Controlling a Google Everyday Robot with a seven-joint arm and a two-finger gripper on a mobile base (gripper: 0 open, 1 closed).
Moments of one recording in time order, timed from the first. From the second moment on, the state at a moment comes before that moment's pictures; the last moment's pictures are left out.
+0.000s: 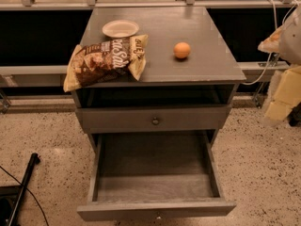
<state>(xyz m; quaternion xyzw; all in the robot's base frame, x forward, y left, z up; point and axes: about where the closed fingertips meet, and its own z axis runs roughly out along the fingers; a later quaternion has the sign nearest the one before) 0.438 -0.217 0.977 -0.60 0.78 -0.04 0.16</state>
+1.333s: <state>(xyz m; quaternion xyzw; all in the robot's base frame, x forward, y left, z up) 0.548 -0.020 0.986 -0.72 0.63 -0.02 0.29</state>
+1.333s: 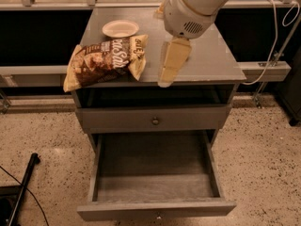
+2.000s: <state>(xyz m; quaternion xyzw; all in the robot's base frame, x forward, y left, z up) 0.563 0.003 0.968 -0.73 0.63 -0.01 0.28</state>
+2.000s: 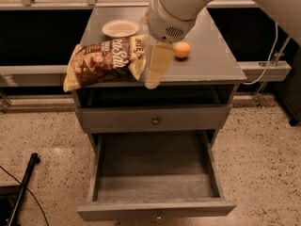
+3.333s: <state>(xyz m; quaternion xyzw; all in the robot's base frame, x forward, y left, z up) 0.669 0.102 0.880 -0.75 0.59 -0.06 0.29</state>
